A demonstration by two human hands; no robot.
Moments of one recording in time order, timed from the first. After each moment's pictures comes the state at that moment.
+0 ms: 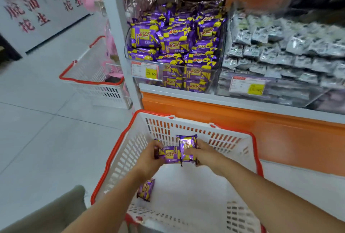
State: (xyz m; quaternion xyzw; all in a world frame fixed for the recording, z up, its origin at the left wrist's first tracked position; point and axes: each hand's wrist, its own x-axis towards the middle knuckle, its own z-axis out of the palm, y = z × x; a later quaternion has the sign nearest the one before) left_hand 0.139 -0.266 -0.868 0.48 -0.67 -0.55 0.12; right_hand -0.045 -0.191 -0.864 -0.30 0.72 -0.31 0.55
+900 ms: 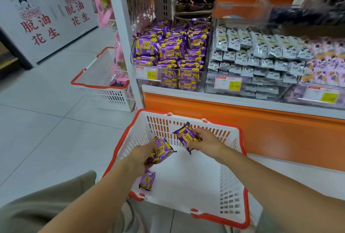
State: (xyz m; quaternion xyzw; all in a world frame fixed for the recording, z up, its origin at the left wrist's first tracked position) left_hand 0.154 -0.232 -0.811 0.63 -0.37 -0.67 0.15; right_hand -0.040 -0.148 -0.812 -0.38 0.72 -0.35 0.46
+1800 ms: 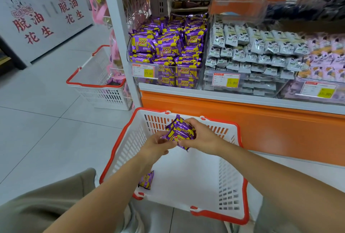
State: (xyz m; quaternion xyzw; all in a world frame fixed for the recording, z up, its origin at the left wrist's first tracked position) left_hand 0.135 -0.221 -0.808 0.45 -0.56 -0.68 0.15; right_hand -0.034 -0.148 -0.788 -0.49 0.70 -0.33 0.41
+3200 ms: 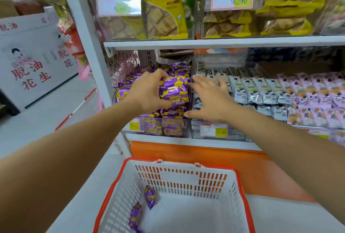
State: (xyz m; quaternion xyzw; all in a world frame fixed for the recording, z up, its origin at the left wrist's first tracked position) left_hand 0.011 -0.353 -0.592 0.30 -0.93 -0.10 0.19; right_hand -0.156 -0.234 -0.622 -0.62 0.78 -0.07 -0.08
